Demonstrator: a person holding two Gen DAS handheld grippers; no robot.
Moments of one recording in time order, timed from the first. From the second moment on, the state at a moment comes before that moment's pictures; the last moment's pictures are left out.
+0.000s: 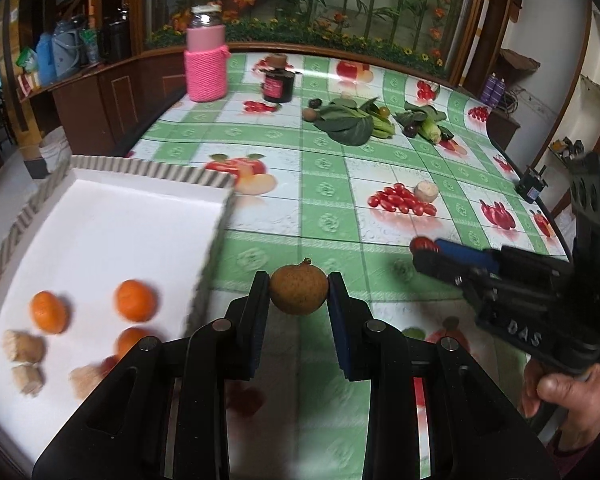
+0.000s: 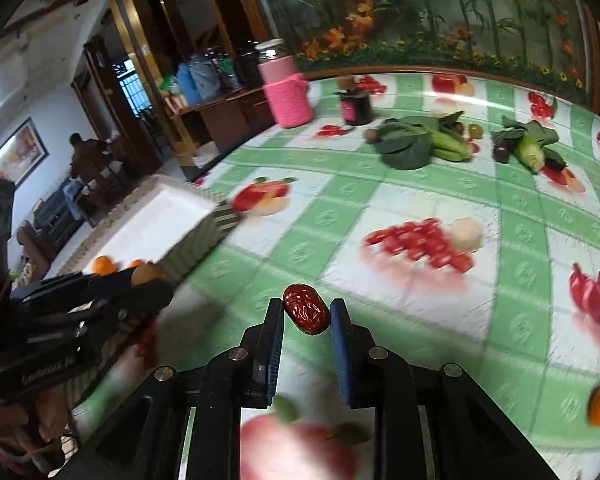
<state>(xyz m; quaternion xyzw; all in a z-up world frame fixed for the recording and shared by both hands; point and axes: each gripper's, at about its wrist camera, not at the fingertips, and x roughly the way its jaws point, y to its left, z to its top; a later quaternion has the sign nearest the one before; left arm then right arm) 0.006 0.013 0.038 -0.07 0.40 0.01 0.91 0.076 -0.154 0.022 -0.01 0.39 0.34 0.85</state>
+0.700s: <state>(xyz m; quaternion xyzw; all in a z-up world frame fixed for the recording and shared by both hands) -0.093 0.121 0.039 -0.11 0.38 0.11 0.91 -0.006 -0.045 0.046 -0.06 0.37 0.43 0.82</state>
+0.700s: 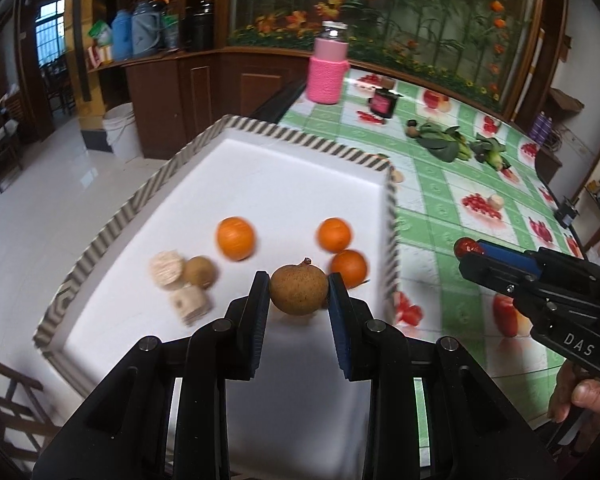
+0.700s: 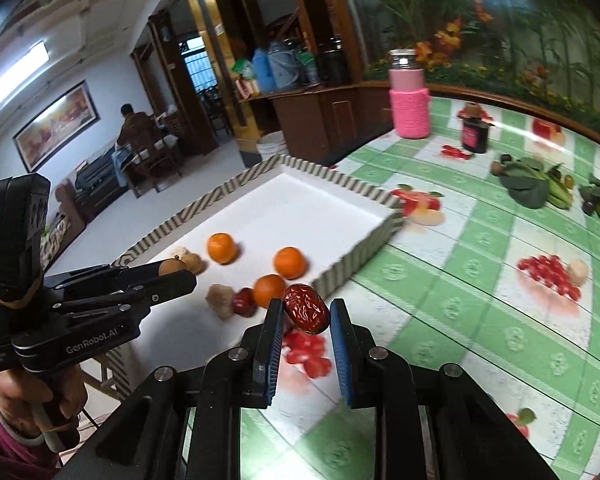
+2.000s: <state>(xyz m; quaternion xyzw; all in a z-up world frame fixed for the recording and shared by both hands) -0.096 0.148 -0.002 -0.12 0.43 0.12 0.89 0.035 0.086 0.007 -0.14 0.42 0.48 0.75</state>
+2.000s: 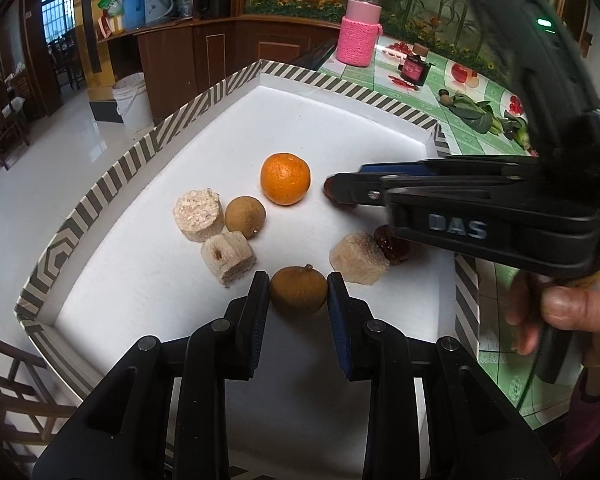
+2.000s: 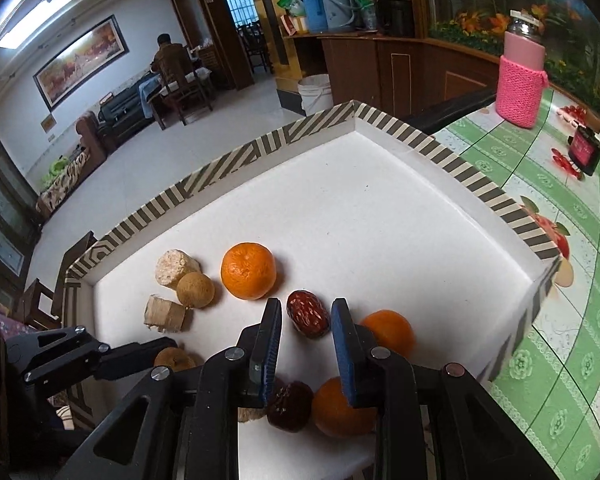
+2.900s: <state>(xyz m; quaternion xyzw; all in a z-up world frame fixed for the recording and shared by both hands) -0.077 0.087 0.038 -0.04 0.37 0.15 0.92 0.012 -0.071 0.048 -0.04 0.37 0.39 0.84</state>
